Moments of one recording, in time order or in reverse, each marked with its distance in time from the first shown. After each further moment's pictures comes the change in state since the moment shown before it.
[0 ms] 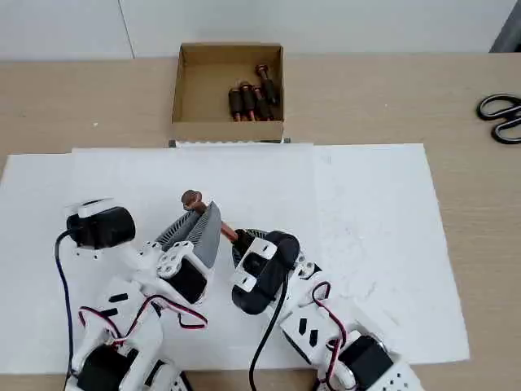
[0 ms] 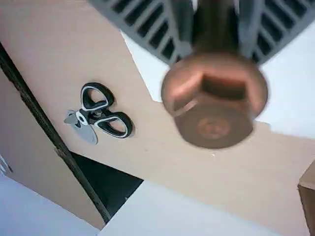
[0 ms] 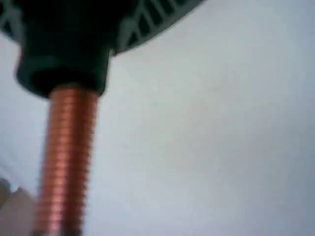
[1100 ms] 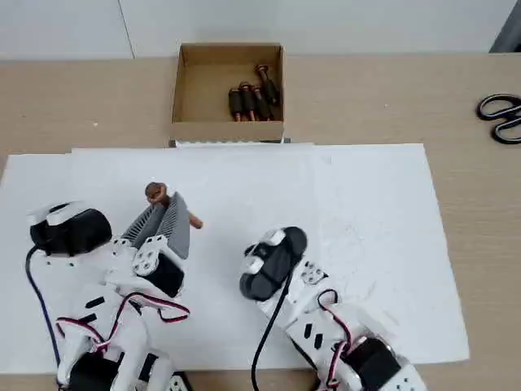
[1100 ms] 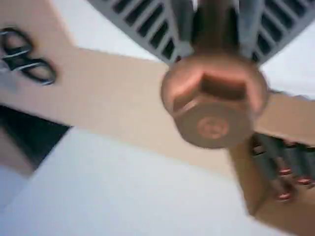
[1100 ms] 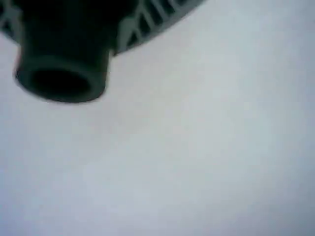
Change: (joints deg) left arm -8.9 0.2 -5.0 2.1 -6.1; right arm 0.6 0.0 -2.9 15.2 -6.4
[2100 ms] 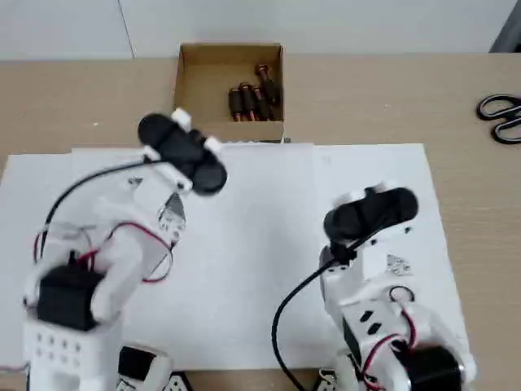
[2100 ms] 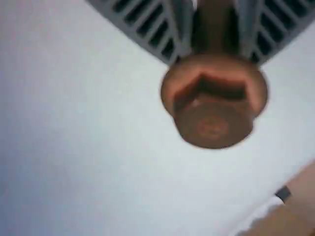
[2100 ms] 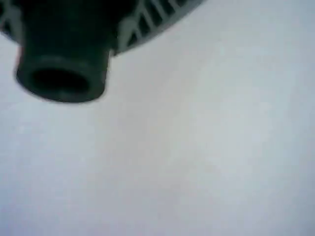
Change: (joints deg) left arm -4.4 45.4 -43.8 32.4 -61.1; right arm 23.9 19.1 -39.1 33.1 -10.7
